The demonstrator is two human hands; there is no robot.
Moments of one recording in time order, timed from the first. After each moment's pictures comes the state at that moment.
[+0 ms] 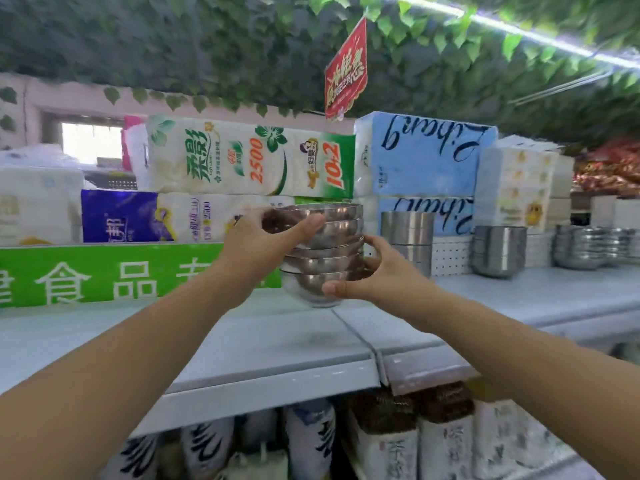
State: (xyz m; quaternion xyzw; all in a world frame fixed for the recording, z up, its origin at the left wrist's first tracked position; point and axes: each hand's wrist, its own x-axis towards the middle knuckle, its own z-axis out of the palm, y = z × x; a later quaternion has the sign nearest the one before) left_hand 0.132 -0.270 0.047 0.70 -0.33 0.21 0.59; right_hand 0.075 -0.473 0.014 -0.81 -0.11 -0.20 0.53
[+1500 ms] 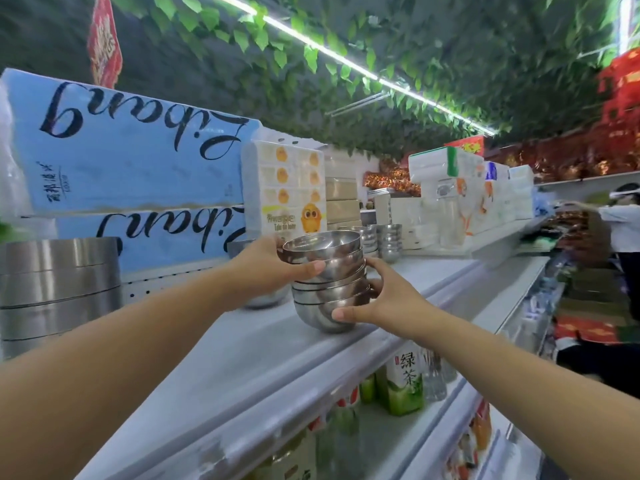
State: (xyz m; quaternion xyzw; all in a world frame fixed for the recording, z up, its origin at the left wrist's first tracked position) left_hand 0.153 -0.823 0.055 0.76 -0.49 -0.02 0.42; right_hand 0.018 -1.002 -0.026 -0.82 0.13 -0.33 0.44
